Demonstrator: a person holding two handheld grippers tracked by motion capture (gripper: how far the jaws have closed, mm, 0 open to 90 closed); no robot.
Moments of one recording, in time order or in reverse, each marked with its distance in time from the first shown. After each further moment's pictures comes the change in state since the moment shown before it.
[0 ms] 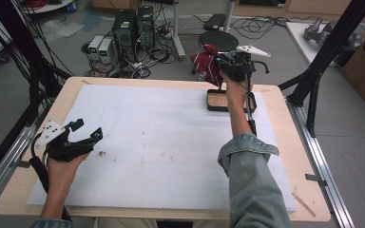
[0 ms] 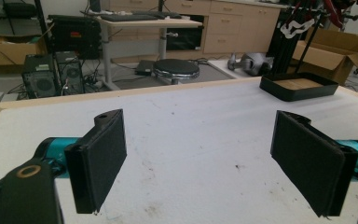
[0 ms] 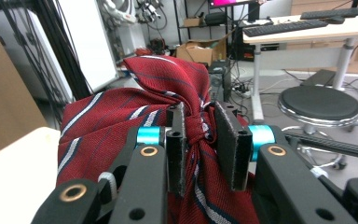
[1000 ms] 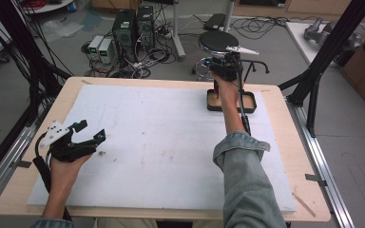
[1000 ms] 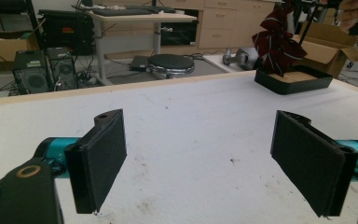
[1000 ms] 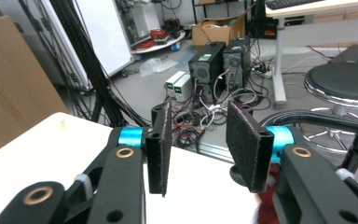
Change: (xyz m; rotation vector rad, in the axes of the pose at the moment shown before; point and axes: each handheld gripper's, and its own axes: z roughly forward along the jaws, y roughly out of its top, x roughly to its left) left arm -0.002 -0.004 0.004 0.018 -0.022 0.009; right arm 0.001 -0.010 0.031 0.091 0.058 0.024
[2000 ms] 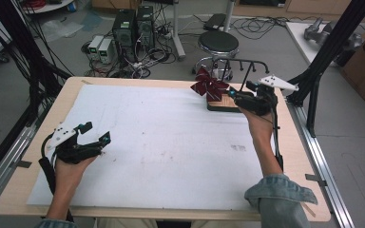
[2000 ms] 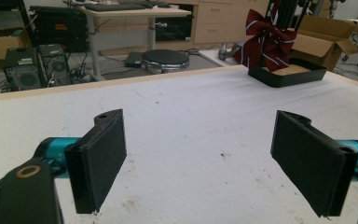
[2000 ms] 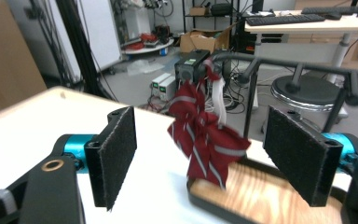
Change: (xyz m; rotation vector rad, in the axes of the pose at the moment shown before) left arm -0.011 -0.005 0.006 0.017 -0.016 0.014; right arm 0.003 -0.046 -0.141 -0.036 -0.057 -0.124
